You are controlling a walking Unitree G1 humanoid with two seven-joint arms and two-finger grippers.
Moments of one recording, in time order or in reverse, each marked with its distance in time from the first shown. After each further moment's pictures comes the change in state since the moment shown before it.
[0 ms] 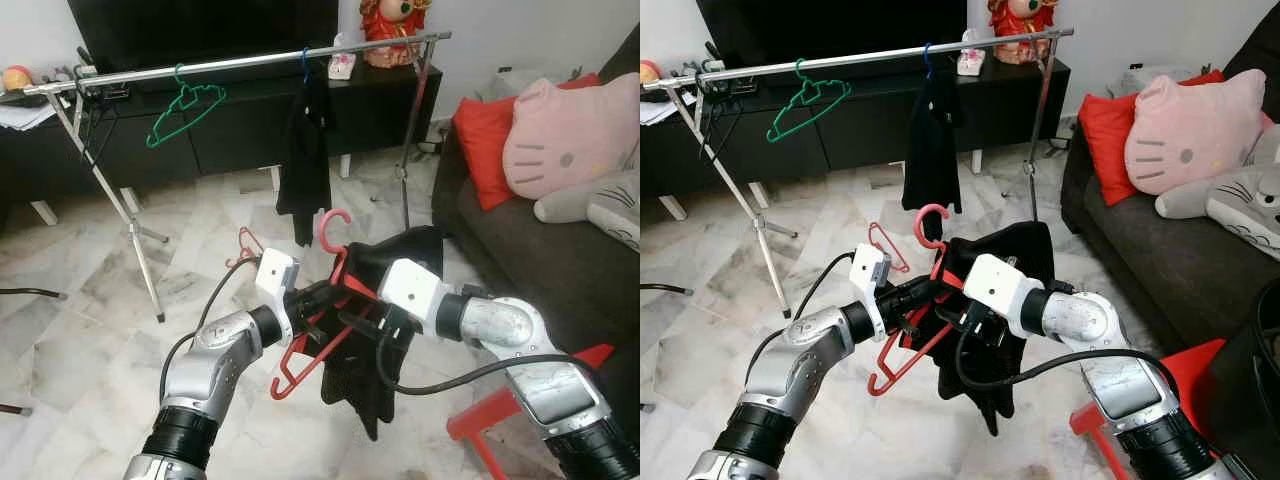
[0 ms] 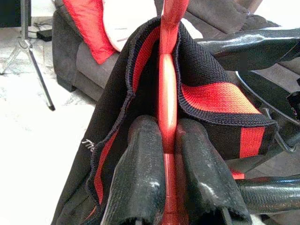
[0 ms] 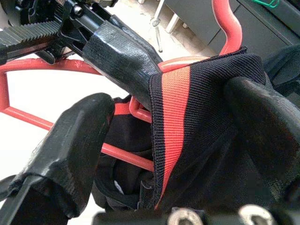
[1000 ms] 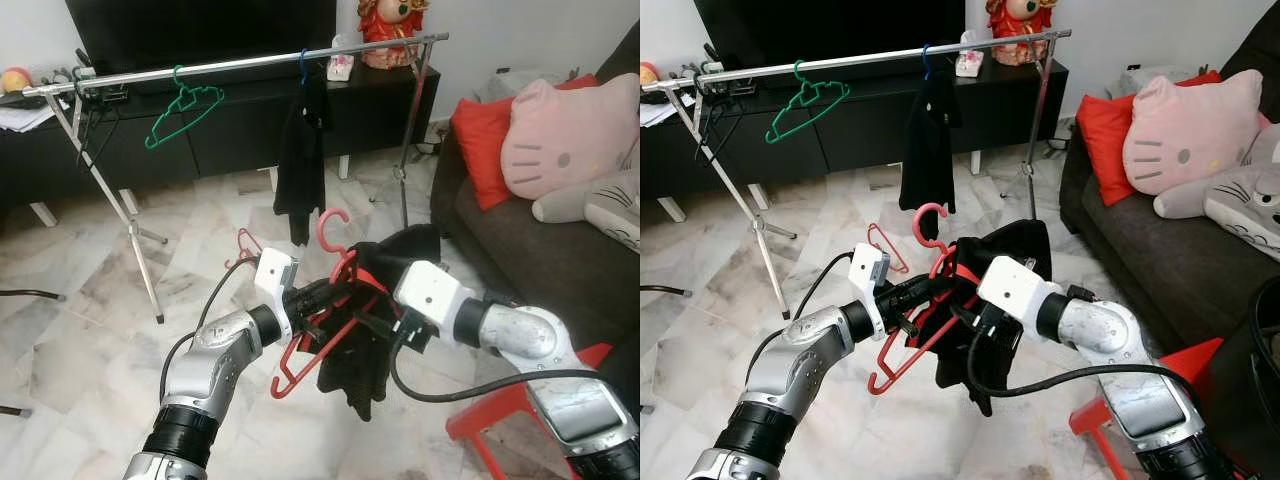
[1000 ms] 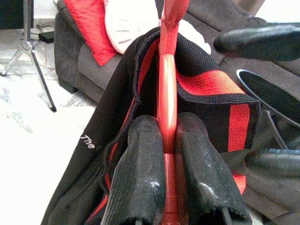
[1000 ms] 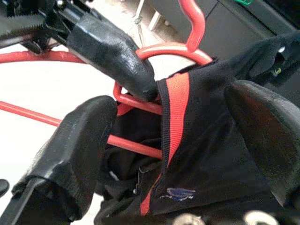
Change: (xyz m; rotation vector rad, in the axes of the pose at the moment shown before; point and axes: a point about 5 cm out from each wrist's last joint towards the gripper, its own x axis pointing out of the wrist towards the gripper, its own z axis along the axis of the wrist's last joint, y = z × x) left arm -0.001 0.004 0.000 0.003 -0.007 0.012; right arm -0.021 -0.002 0.001 -0.004 0.021 -0.104
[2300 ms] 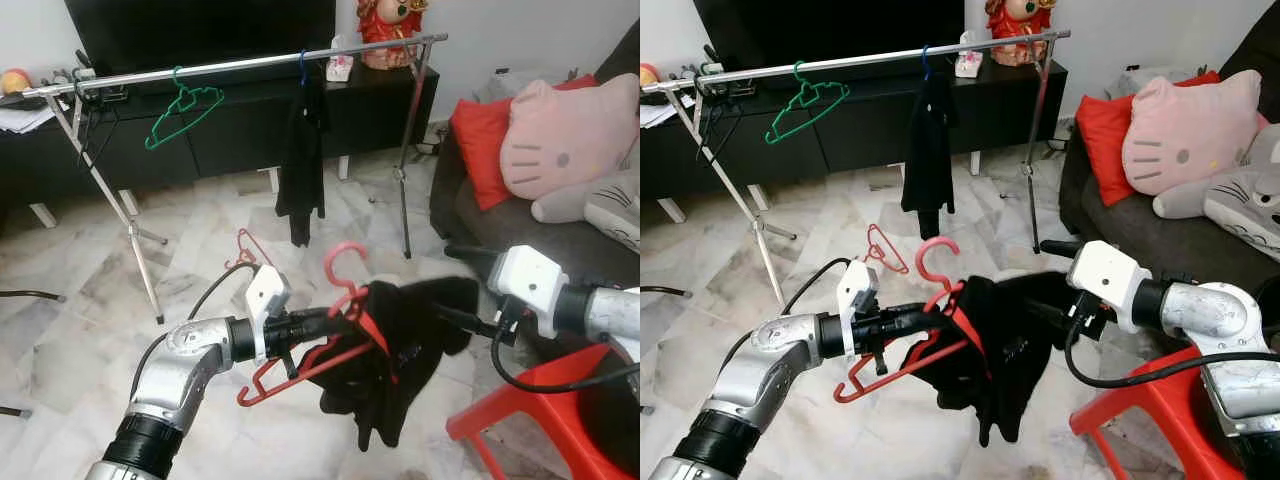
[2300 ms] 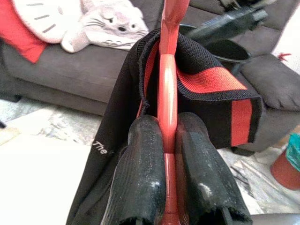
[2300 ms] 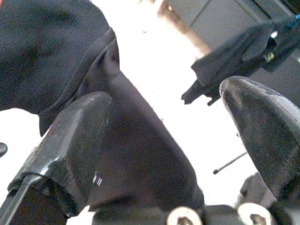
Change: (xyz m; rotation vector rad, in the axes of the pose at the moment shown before) left arm -0.029 -0.011 0.000 0.196 0.127 -0.368; right arm -0.065 -0.053 -0.028 -0.023 0.023 0.075
